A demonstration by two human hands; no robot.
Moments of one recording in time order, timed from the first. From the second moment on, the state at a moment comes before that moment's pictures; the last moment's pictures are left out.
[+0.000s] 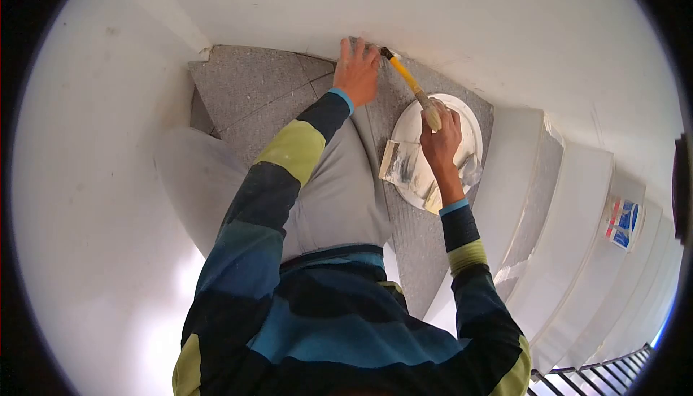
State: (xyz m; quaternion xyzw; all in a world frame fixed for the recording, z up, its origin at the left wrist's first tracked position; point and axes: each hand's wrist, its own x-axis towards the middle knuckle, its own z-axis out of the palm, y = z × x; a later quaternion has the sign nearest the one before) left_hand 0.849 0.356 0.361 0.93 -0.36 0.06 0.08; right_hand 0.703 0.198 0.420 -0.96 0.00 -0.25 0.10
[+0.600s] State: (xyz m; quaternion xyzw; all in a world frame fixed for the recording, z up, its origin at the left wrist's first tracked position) left_hand 0.851 0.354 0.372 0.93 -0.35 0.03 0.05; right_hand 0.709 0.196 0.425 -0.95 -0.03 -0.29 0.11
